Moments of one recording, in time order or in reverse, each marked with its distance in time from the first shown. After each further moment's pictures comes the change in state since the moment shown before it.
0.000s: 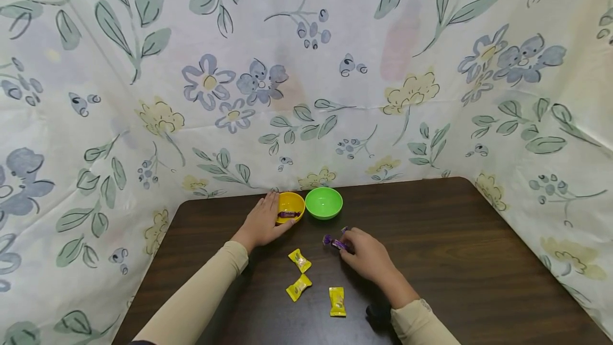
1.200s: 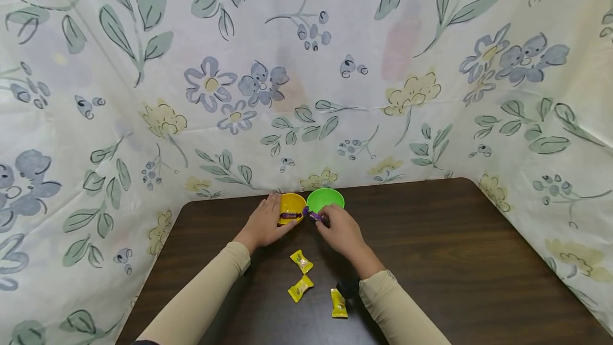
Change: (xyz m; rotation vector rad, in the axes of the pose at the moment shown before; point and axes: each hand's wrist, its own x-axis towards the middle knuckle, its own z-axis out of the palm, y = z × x) left_hand -0.003 0.003 -0.003 -0.004 0.013 0.017; right_hand 0.064 -0.041 0.012 0.118 0.139 -0.005
